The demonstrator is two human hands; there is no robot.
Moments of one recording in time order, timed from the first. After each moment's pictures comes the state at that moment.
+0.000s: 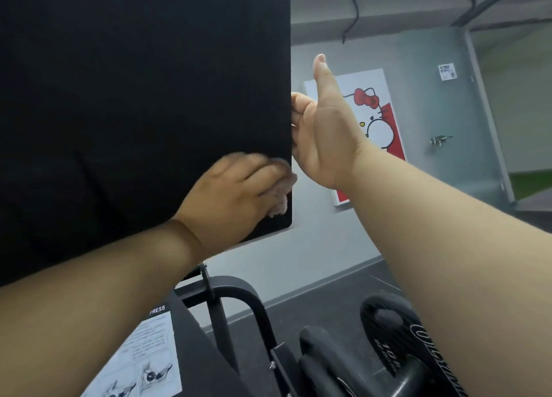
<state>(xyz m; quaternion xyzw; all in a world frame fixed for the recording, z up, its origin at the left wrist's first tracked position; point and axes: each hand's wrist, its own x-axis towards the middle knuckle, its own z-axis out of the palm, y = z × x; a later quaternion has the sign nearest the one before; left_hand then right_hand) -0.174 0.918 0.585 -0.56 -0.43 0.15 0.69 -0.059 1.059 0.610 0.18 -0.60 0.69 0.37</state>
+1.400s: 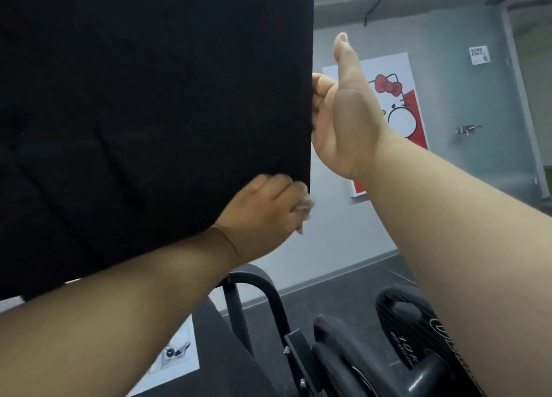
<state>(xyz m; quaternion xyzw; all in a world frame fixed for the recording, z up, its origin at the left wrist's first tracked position) -0.189 0.929 0.542 -0.56 -0.46 0.18 0.66 -0.063 1.053 0.603 0.22 -0.59 0.69 0.37</state>
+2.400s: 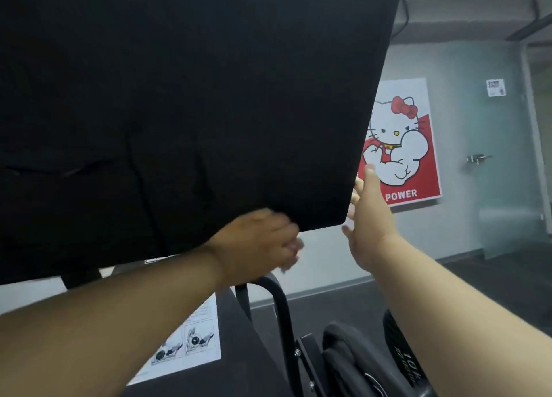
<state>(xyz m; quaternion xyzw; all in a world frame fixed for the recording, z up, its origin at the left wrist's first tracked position) -0.201 0.844 0.537 -0.60 -0.49 0.24 0.59 -0.088 1.008 0.531 -0.03 -0.55 0.76 0.35</state>
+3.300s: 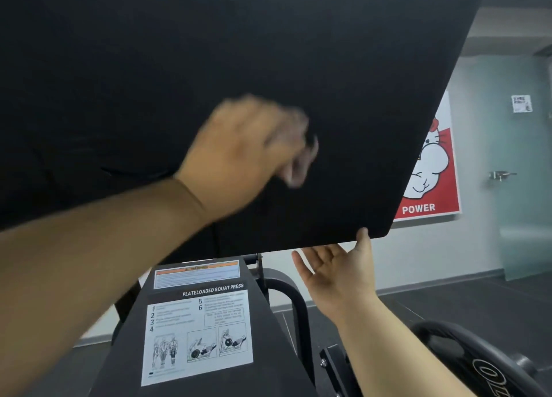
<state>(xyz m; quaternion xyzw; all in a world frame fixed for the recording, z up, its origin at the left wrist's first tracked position) -0.152 0.764 0.643 -0.51 -0.44 0.08 0.73 -0.122 0.915 0.500 0.04 -0.25 0.94 0.21</state>
